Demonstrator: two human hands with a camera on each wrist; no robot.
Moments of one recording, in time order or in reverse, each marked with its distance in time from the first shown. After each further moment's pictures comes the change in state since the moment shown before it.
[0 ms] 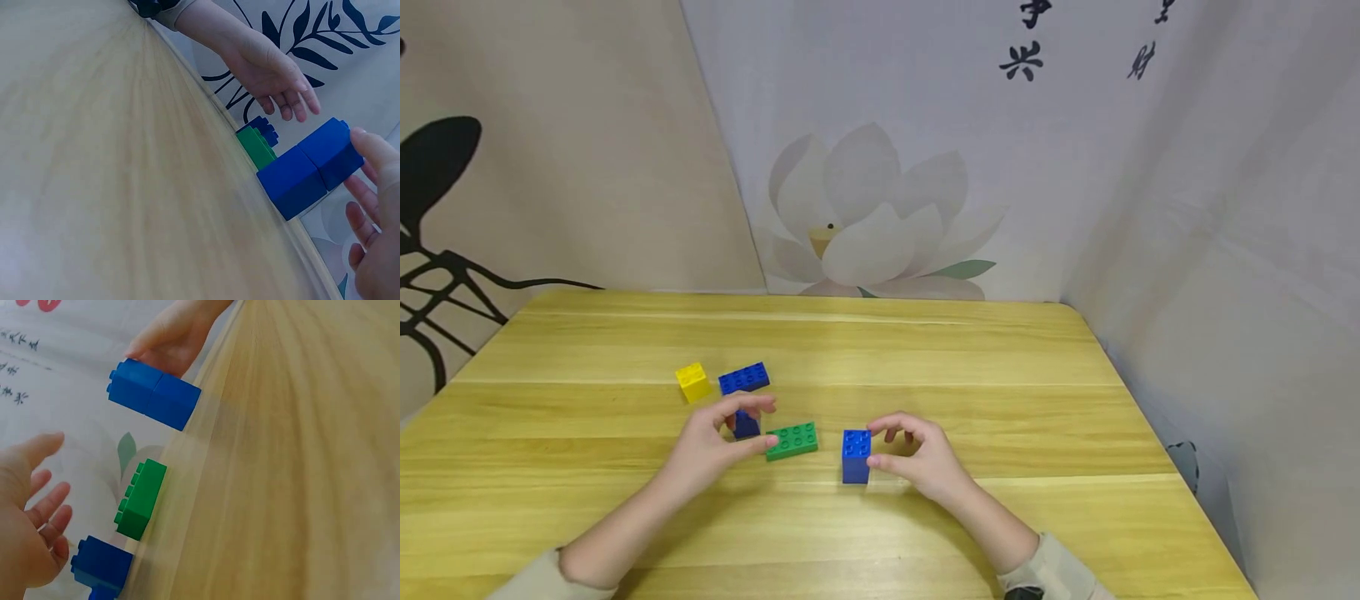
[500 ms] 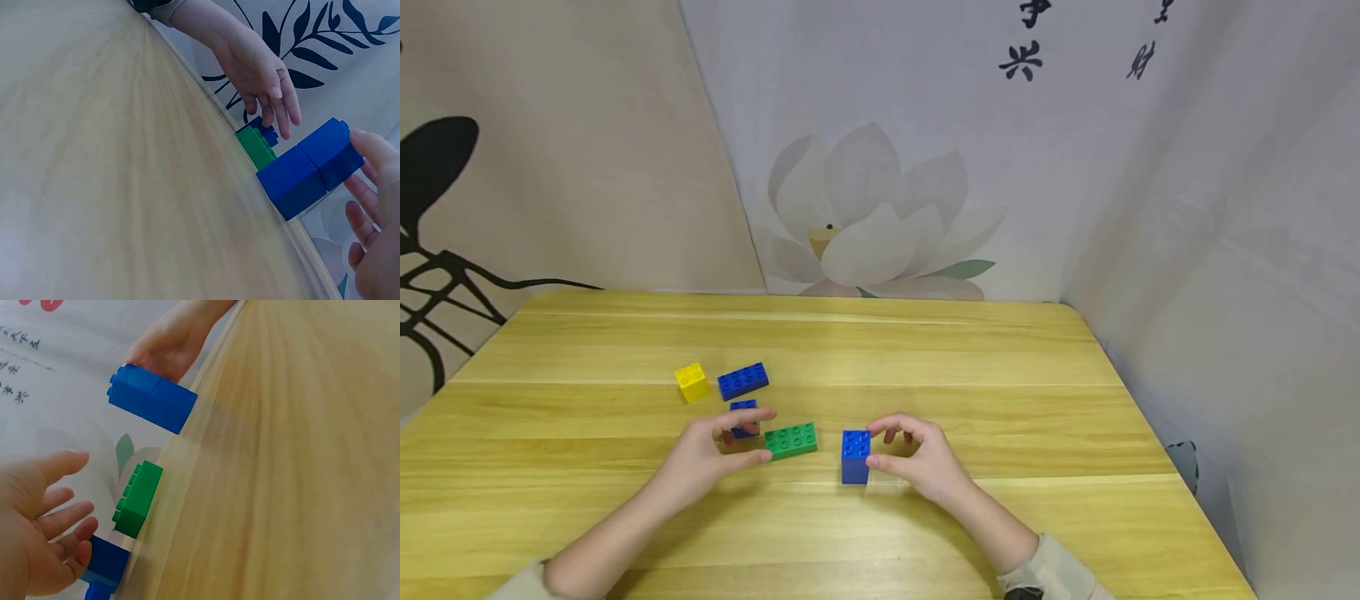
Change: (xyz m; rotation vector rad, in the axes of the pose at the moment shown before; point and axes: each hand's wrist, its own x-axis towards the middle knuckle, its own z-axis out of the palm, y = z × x) left_hand -0.008 -0.003 -0.004 0.103 -0.080 -0.108; right_hand 0.000 0.001 0.000 -0.004 0.001 0.005
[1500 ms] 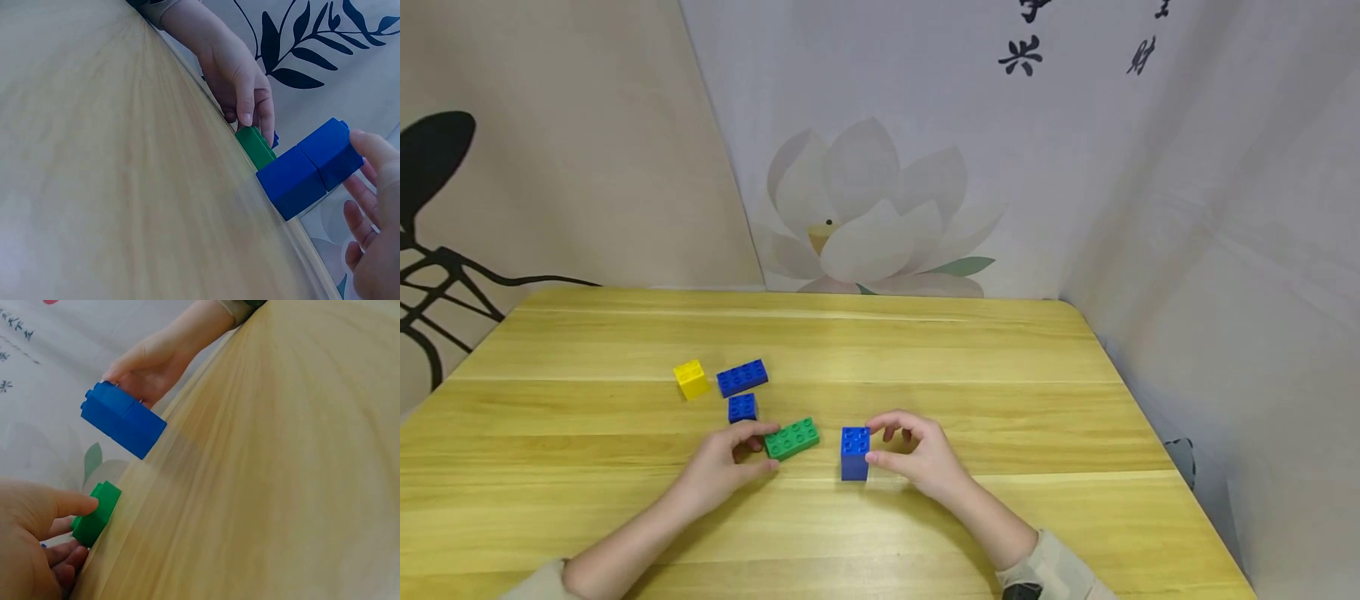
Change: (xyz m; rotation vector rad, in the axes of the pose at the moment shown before) left_hand -0.003 -0.016 0.024 0.029 0.010 -0.048; right_hand 0.000 0.000 0.000 -0.019 0.000 0.036
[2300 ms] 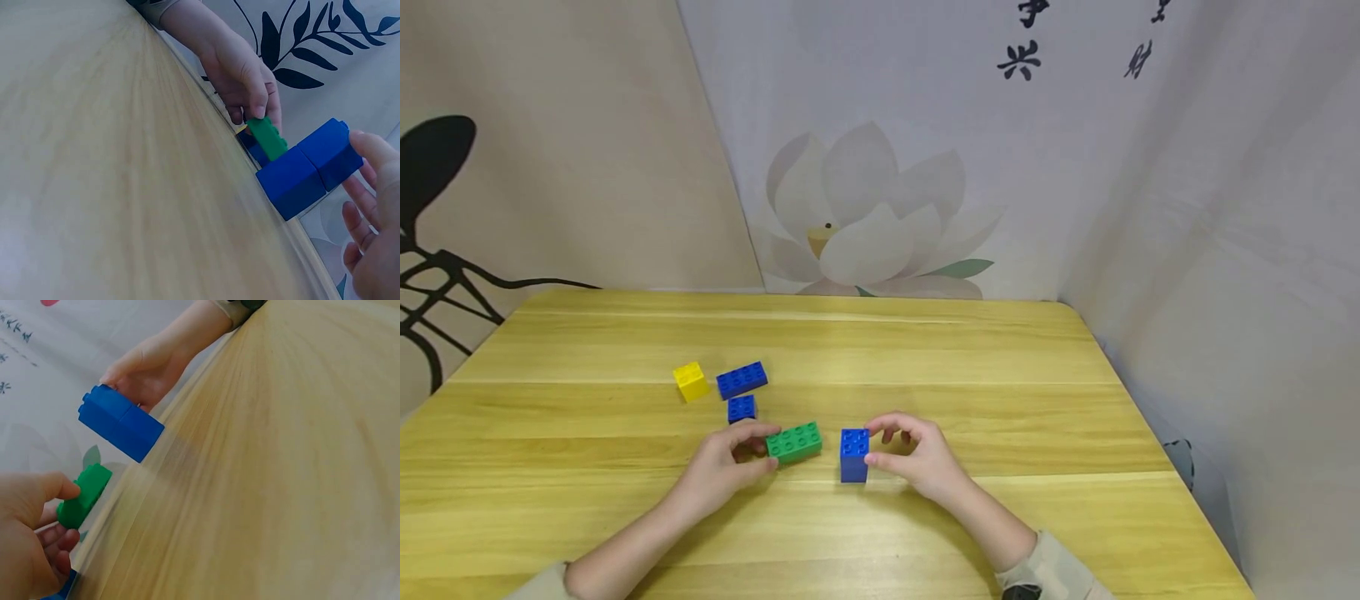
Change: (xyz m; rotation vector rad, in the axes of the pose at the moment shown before) left_hand -0.001 0.002 0.002 -0.134 0.021 0.002; right_hand 0.001 -0.001 0.000 -0.002 -0.017 0.019
